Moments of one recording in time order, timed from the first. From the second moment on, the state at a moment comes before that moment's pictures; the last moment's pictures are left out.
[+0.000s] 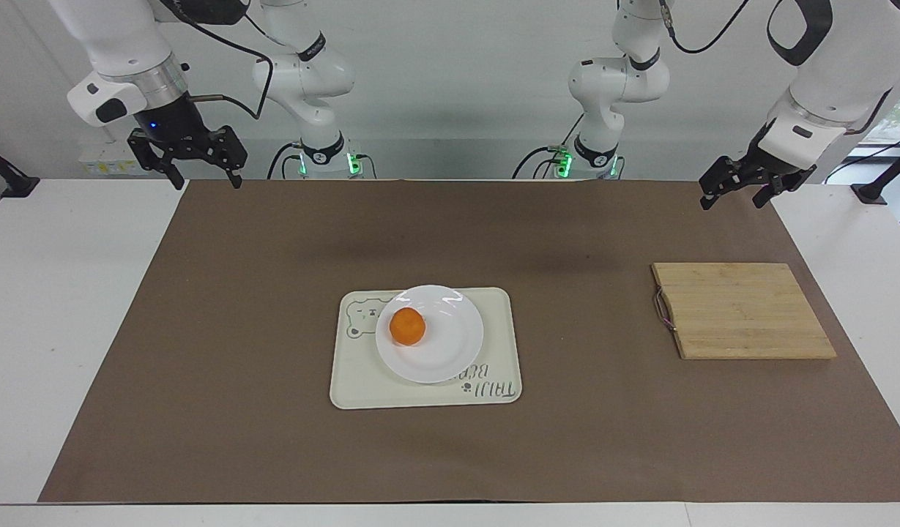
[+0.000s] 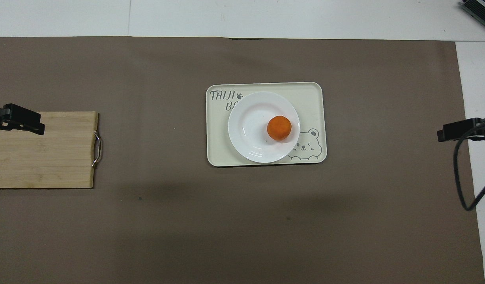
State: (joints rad) left arm -0.07 0.05 0.05 -1.49 -0.02 1.48 -0.02; right arm 0.09 -0.05 -0.14 -1.59 0.01 1.55 -0.05
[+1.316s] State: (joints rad) left arm -0.07 0.05 0.05 -1.49 -0.02 1.48 -0.02; right arm 0.10 -0.07 -0.13 -1.56 -0.03 1.51 -0.05
